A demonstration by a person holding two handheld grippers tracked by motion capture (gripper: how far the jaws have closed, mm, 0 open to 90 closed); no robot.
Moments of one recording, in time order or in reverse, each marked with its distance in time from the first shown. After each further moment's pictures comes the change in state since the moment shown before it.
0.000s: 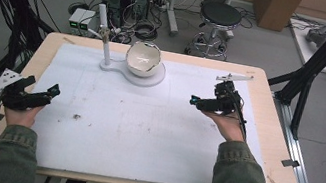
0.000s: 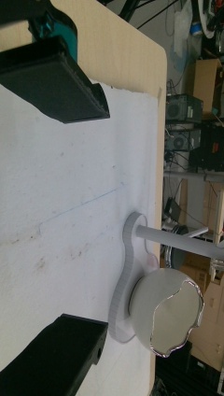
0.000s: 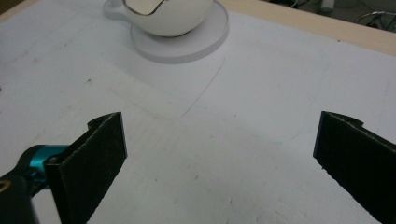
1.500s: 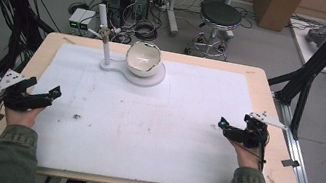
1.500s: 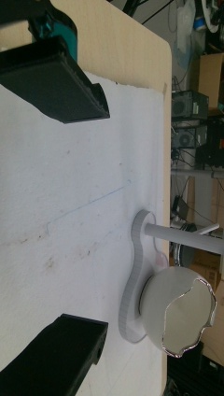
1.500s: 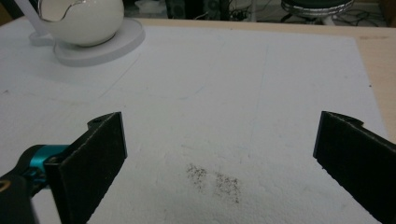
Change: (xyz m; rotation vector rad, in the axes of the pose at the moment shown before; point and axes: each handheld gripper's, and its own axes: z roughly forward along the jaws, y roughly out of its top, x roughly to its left) left arm -0.001 -0.002 0.002 0.032 -0.010 0.023; right arm -0.048 -0.109 -0.039 -0.234 -0.193 0.133
